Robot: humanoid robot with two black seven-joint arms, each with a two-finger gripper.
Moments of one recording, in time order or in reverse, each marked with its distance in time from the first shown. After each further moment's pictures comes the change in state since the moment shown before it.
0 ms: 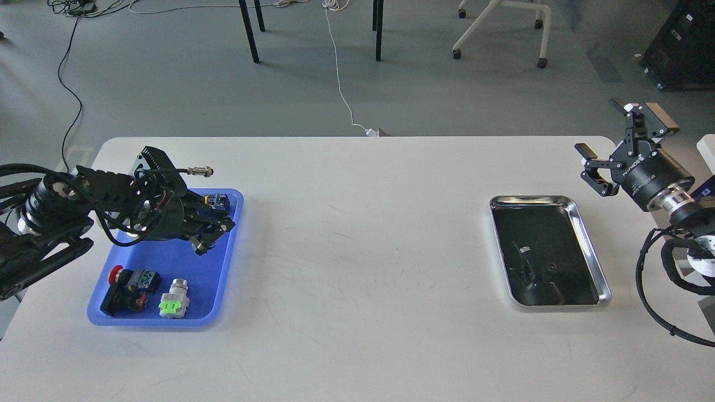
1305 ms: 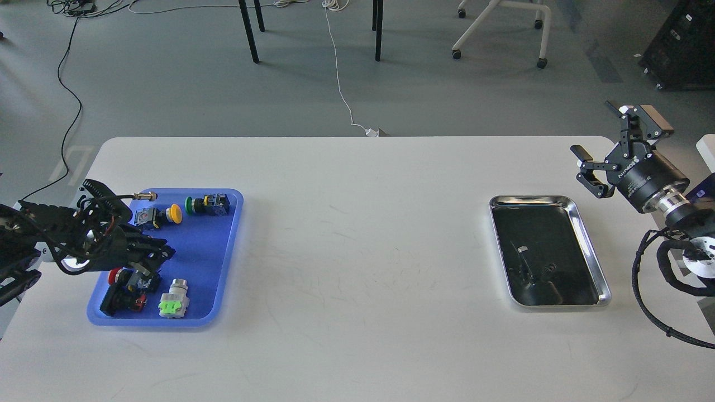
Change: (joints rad) left arm 0.126 0.060 -0.041 0.128 0.000 -0.002 0.000; right arm -0.005 0.009 -0.001 0.002 0.000 0.000 0.000
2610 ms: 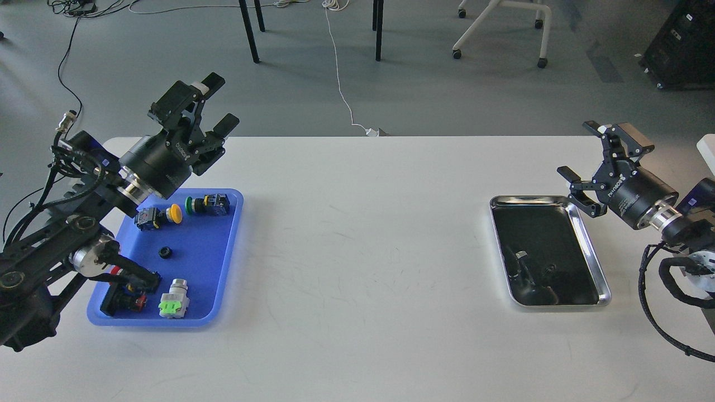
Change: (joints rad) left arm 0.258 -0.248 -0.592 -0.223 -1.437 0.016 0.016; right arm -0.024 -0.057 -0.043 0.096 -0.168 0.000 0.000
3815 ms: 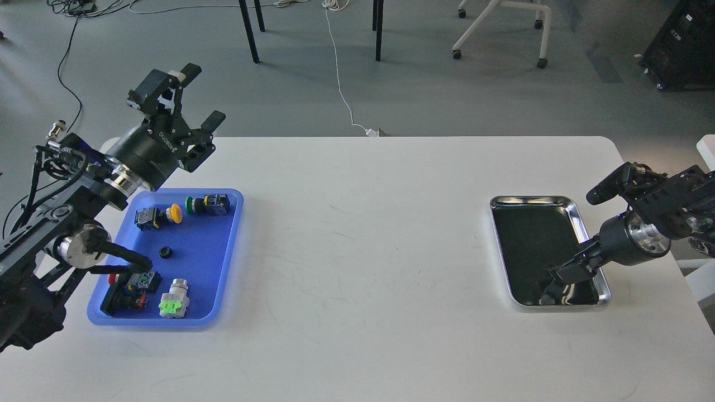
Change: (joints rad) left arm 0.027 -0.029 -0.129 0.005 -0.141 -0.061 0.153; right arm 0.524 -0.054 -0.666 0.224 -1.590 -0.001 0.000
